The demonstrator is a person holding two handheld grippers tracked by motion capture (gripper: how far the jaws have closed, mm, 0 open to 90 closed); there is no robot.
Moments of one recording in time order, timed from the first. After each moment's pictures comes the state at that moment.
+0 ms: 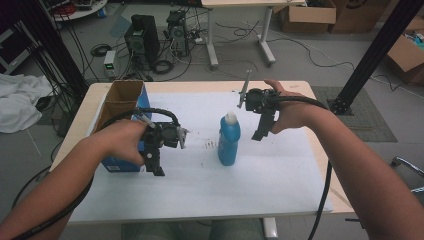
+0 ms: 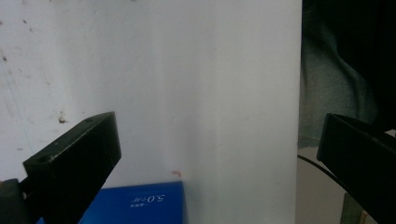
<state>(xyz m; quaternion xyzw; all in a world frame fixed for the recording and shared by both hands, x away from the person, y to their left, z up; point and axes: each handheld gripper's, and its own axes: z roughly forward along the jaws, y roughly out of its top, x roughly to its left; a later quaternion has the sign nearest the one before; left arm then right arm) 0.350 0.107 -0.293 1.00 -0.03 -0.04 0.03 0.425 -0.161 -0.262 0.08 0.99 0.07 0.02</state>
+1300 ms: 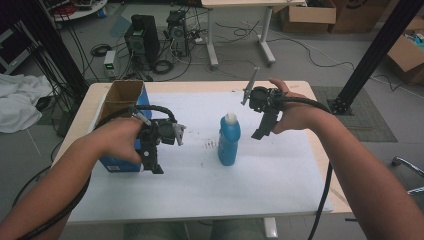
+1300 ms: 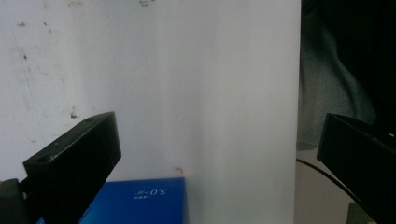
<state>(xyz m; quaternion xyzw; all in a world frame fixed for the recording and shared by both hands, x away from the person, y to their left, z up) 0.346 0.114 -0.282 1.00 -0.02 -0.03 0.04 0.421 -0.172 -0.258 0.09 0.99 0.12 0.03</state>
